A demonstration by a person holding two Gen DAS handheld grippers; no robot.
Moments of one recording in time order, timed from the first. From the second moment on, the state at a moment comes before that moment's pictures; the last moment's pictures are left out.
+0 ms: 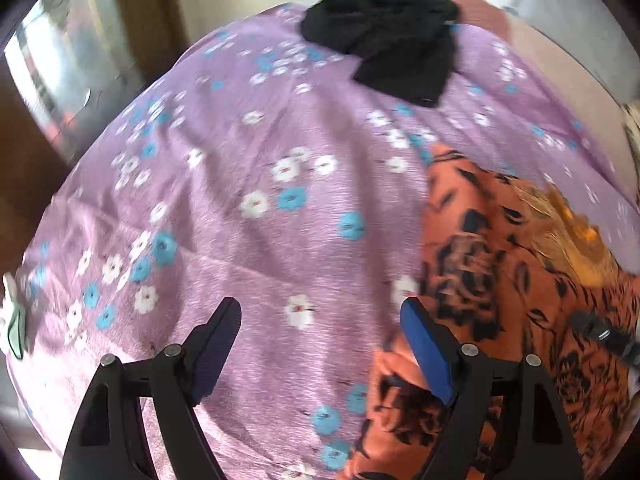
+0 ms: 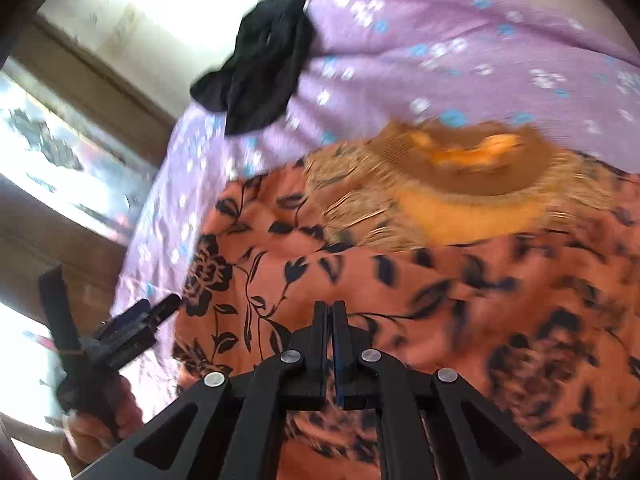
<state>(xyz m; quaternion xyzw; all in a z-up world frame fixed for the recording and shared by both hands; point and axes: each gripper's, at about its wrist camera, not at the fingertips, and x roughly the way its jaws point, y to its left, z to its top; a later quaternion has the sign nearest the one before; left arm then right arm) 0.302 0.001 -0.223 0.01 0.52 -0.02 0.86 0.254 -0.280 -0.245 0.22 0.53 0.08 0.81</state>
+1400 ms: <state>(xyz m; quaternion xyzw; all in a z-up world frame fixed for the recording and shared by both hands) 0.301 0.005 -0.259 -0.09 0.57 -0.13 0.80 0.356 -0.167 -0.307 0.35 0.51 0.19 0.76</state>
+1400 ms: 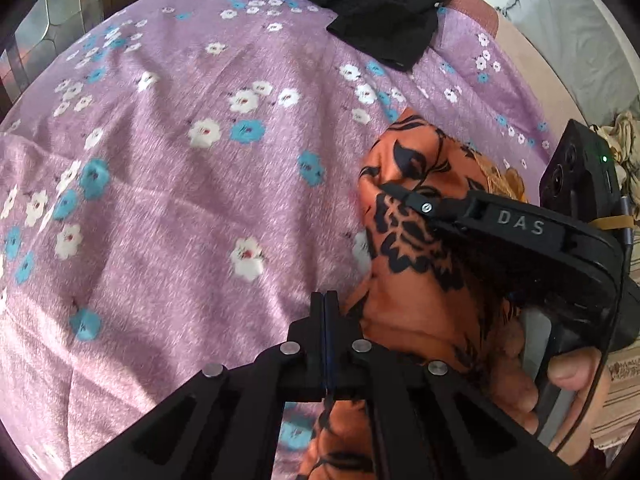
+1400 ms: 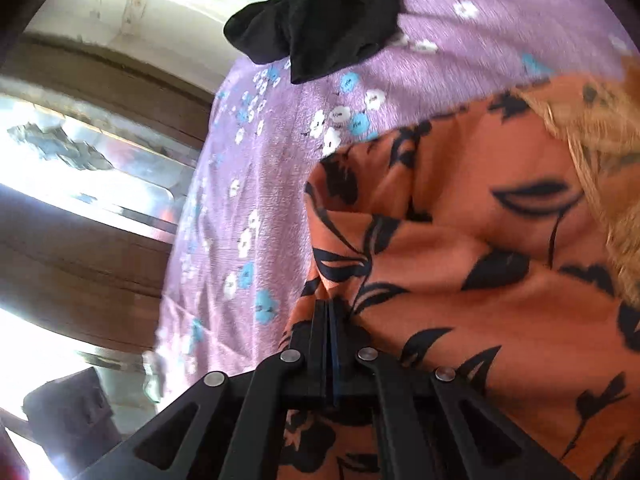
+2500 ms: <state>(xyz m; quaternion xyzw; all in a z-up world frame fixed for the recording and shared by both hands) 0.247 -0.087 -0.232 0.17 0.42 -0.09 0.89 0.152 -0.370 -0.274 0.25 0.52 -0.02 0.82</state>
